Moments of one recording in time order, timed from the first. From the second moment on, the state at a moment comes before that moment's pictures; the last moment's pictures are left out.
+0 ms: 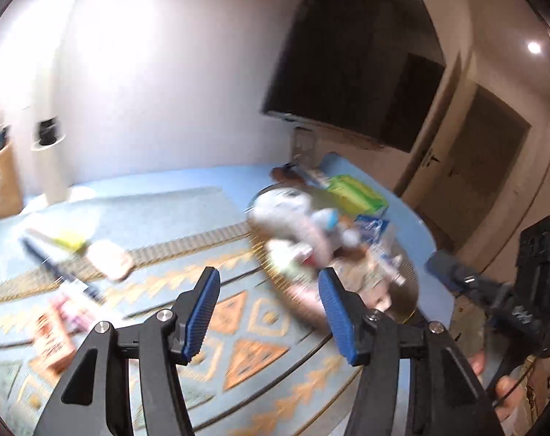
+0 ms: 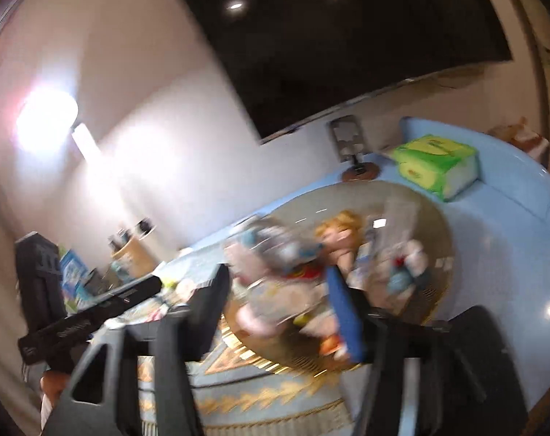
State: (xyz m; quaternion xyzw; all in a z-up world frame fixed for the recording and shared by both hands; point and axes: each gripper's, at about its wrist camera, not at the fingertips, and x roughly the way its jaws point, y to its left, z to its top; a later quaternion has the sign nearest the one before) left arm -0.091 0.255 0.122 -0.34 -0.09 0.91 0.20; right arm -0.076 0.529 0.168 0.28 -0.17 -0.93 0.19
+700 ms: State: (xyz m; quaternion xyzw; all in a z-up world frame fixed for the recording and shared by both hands) left arm -0.115 0.106 0.041 -0.46 -0.09 0.88 0.00; right arm -0.106 0.380 0.086 0.36 -0.12 -0.88 0.29
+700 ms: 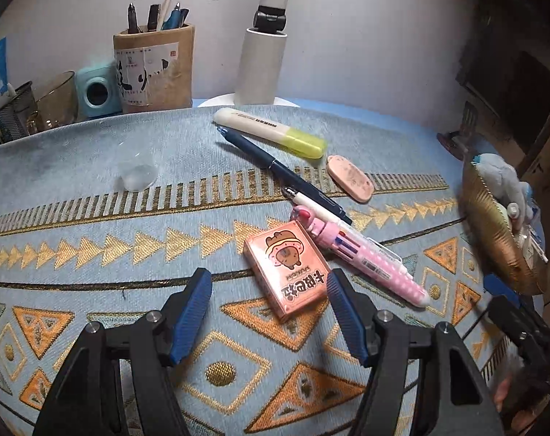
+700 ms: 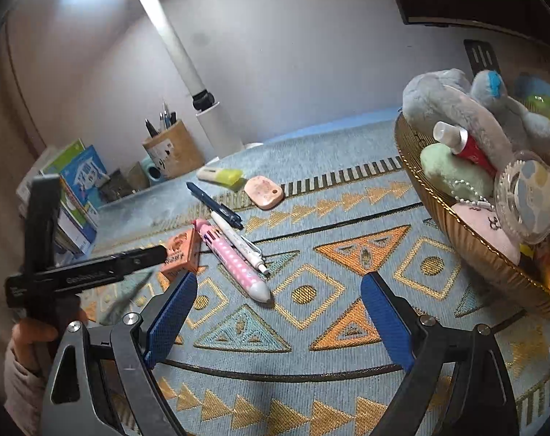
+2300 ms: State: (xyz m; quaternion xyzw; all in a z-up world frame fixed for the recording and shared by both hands) left arm -0.048 0.125 0.022 -0.45 0.03 0.89 0.03; right arm -0.097 0.333 0.073 0.38 0.00 -0.88 0.28
